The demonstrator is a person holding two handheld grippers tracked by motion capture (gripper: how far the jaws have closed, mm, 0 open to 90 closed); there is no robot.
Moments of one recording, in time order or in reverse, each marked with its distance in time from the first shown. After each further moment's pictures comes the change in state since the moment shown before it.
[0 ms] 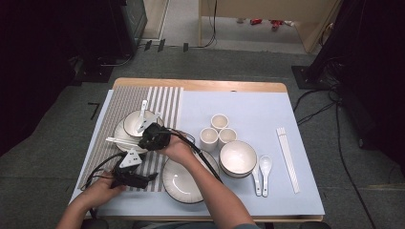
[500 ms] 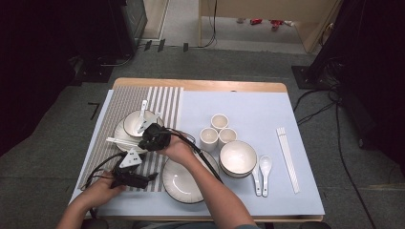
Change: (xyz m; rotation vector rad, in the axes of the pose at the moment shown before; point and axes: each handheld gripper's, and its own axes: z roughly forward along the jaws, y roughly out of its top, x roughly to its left) left arm 0.000 0.000 0.000 0.000 0.000 0.000; right arm 0.001 0.000 -0.001 0.011 0.007 -0.008
